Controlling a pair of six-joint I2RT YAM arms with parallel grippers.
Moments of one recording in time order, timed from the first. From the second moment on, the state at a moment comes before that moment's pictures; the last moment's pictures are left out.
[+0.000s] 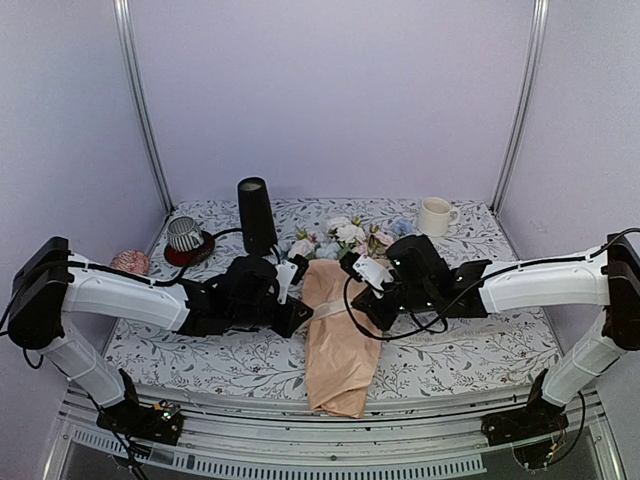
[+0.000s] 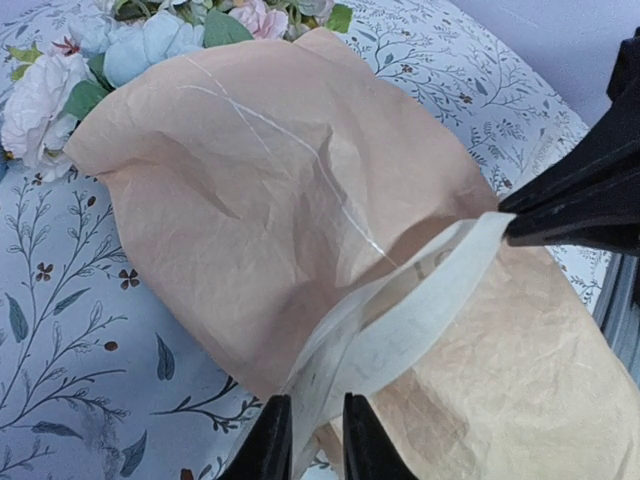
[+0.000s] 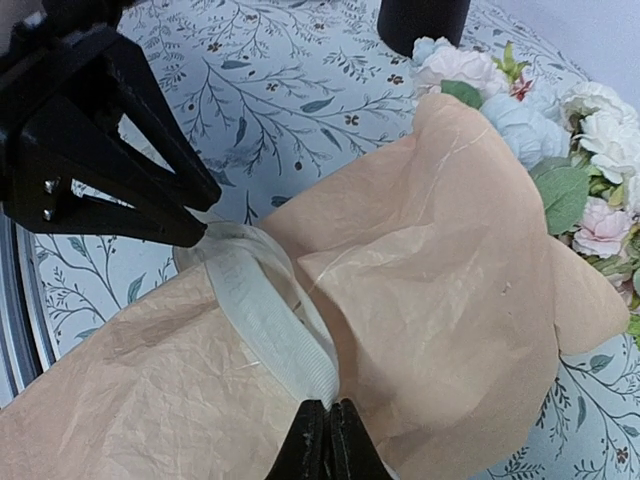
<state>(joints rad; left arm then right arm) -0.98 1.55 0.77 0.14 -0.08 -0.35 0.95 1.56 0.92 -0.06 -0.03 -0.06</state>
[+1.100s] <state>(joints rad) -0.98 1.57 0.77 0.14 -0.08 -0.35 0.83 1.19 0.62 0.05 0.04 0.15</state>
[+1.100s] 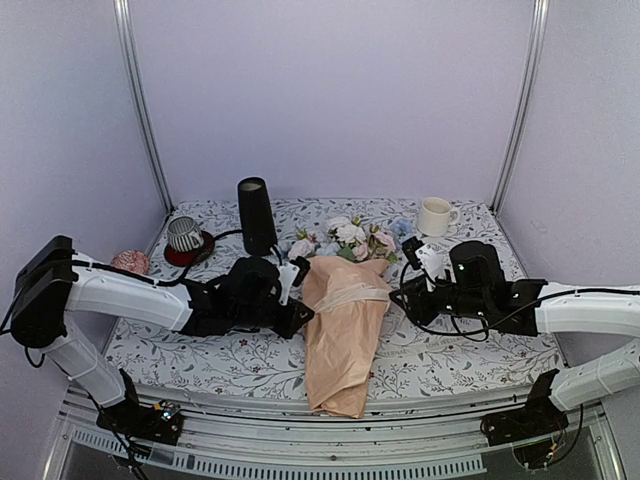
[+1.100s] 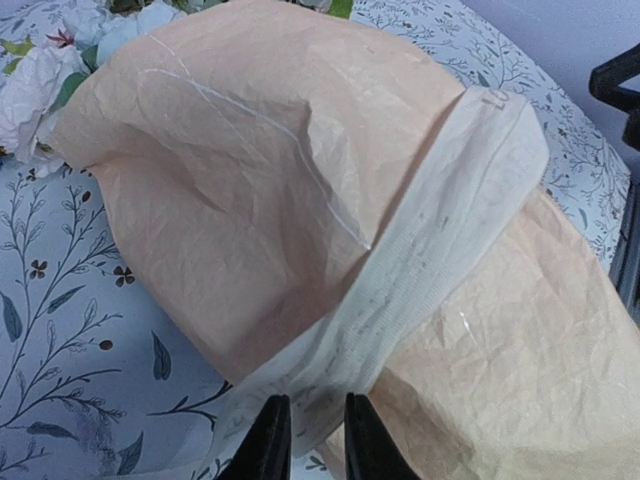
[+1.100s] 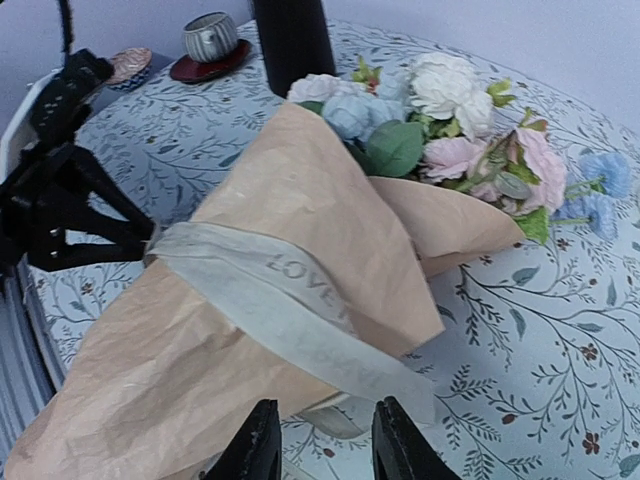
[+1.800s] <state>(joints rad) -0.98 1.59 0.82 0.14 -0.07 -0.35 0.92 1.45 0.83 -0.04 0.02 -0.02</state>
